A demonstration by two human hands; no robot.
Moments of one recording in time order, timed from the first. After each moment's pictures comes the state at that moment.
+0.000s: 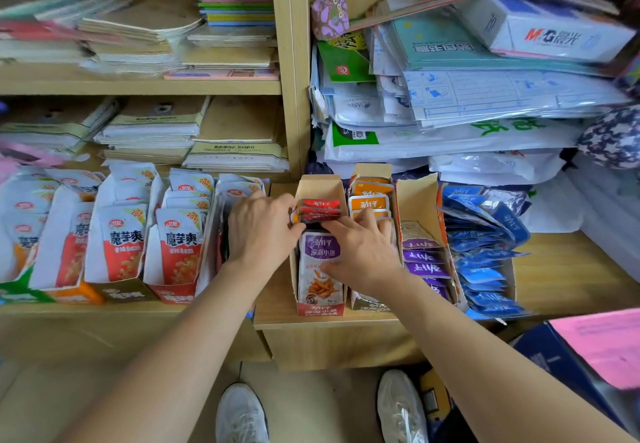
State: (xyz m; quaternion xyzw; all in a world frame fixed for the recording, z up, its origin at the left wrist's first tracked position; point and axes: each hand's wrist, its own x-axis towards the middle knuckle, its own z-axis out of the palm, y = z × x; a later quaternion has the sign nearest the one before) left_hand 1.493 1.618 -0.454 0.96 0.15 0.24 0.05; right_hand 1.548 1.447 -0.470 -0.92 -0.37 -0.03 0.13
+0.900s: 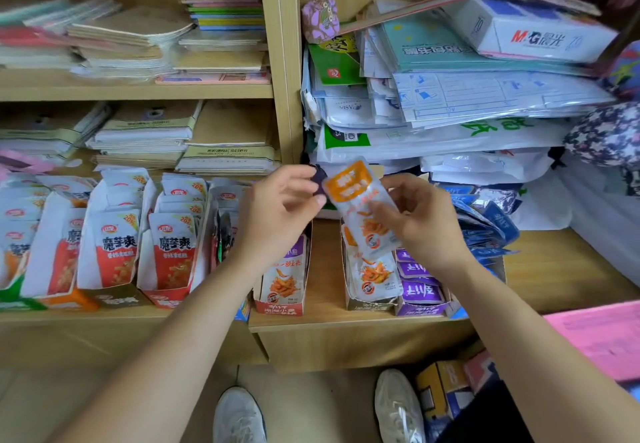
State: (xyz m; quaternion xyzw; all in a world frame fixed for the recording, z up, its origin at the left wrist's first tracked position) left_hand 1.485 1.590 -0.410 0.83 0.06 0.27 0.49; right_hand 1.564 1.385 -0.412 -0.78 -0.23 0.00 0.58
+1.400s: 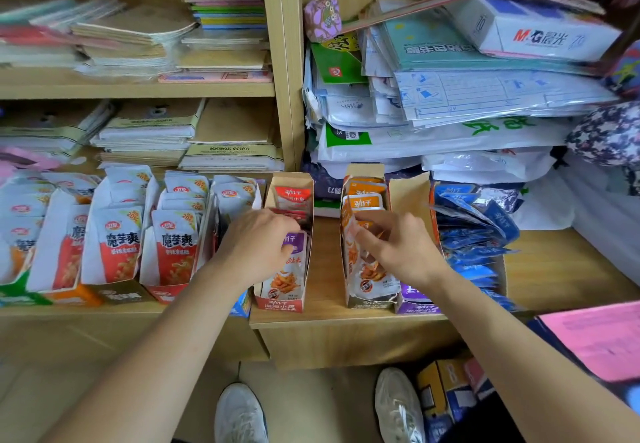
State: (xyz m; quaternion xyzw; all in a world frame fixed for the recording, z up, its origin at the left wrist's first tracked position) left_hand 1.475 1.618 -0.436 1.00 0.03 0.07 0.03; right_hand 1.553 1.391 -0.435 -0.86 -0.29 0.05 0.42
